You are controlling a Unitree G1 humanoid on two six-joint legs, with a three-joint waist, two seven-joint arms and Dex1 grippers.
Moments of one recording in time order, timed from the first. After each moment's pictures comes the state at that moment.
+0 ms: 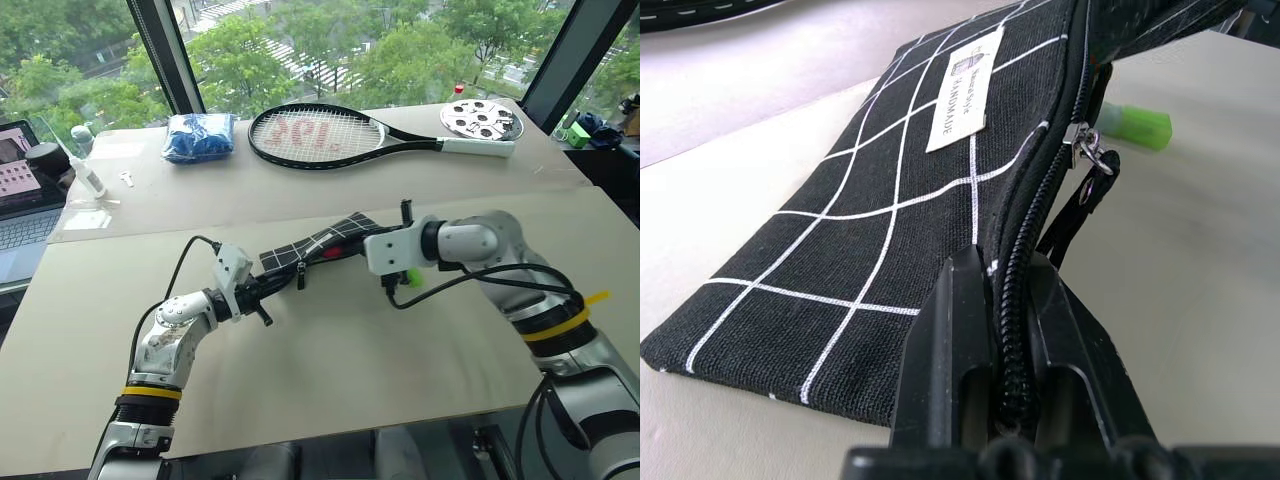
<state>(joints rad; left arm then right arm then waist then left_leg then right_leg) -0.31 0.40 0.00 0.09 -0.36 0.26 -0.88 -0.80 -0.63 0.46 0.03 -0.43 -0.10 0.95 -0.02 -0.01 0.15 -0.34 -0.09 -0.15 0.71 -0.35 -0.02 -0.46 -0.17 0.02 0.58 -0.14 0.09</state>
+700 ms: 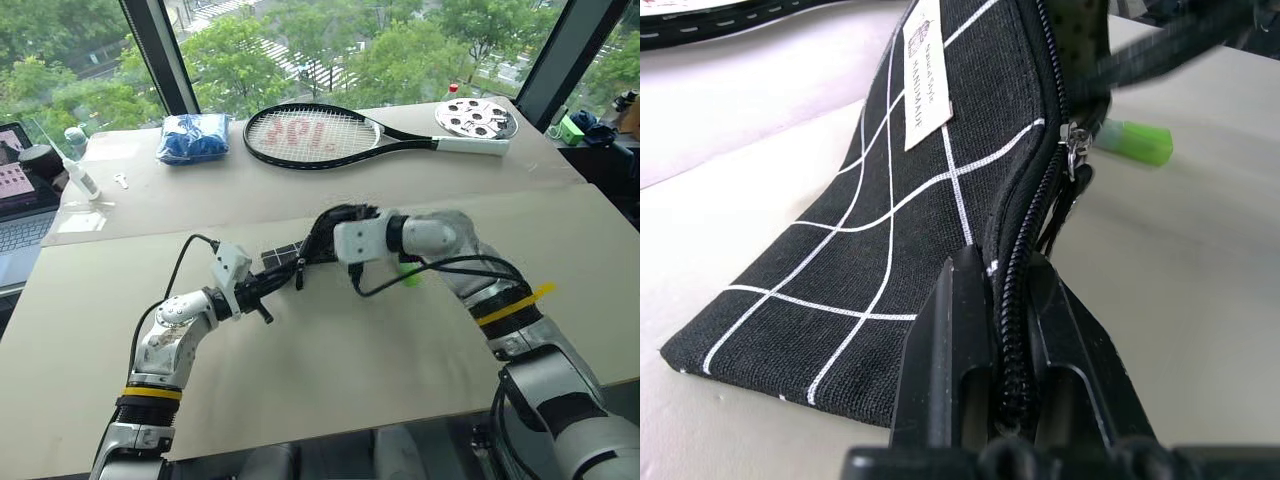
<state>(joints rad) -0.30 0.40 0.02 0.06 -0.37 0.27 -0.85 -0.85 -0.51 0.32 0.21 -0.23 -0.07 0.93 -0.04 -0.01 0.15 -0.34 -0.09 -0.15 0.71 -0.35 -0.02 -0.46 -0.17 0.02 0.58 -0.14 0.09</state>
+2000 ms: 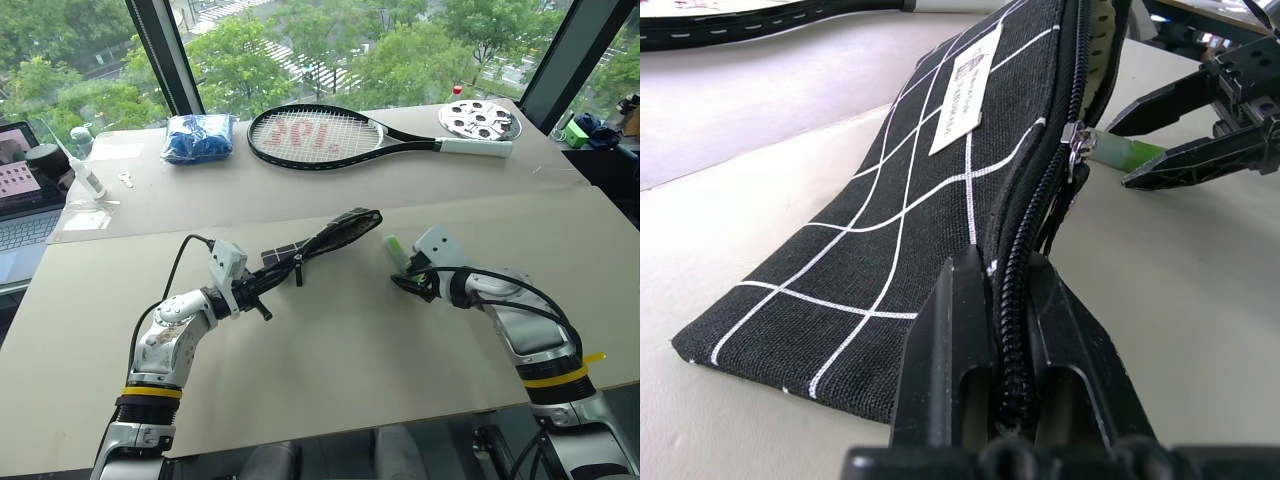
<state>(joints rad) -0.30 0.39 0.03 0.08 -0.40 0.29 -0.84 -0.45 -0.57 0.14 -0.06 0.02 0.66 0.67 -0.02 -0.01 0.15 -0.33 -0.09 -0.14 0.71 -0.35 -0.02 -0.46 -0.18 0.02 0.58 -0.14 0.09</state>
